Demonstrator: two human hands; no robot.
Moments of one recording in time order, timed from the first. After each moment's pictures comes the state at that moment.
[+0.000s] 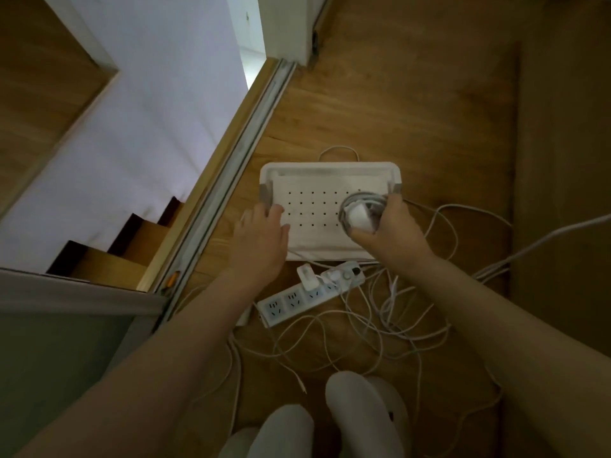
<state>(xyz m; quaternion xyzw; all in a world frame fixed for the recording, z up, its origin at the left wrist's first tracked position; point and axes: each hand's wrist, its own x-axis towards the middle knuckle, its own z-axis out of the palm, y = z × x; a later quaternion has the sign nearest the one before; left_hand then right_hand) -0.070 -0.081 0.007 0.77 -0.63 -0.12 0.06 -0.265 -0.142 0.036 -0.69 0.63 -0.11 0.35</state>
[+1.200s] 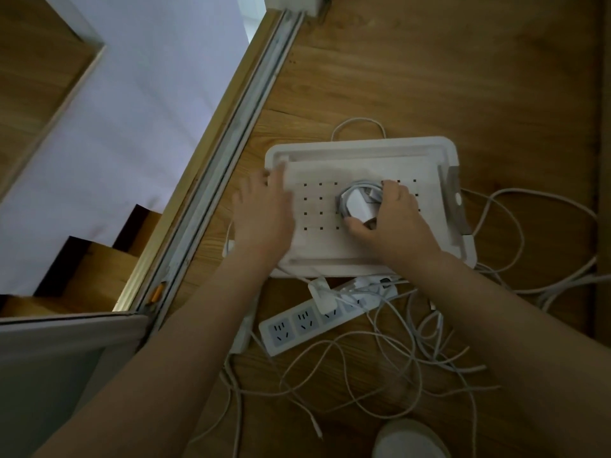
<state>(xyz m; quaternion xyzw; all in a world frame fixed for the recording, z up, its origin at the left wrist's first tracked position) -0.057 -0.151 -0.059 0.80 -0.58 -0.11 0.09 -0.232 -0.185 -0.065 -0.74 0.61 -0.06 0.28</state>
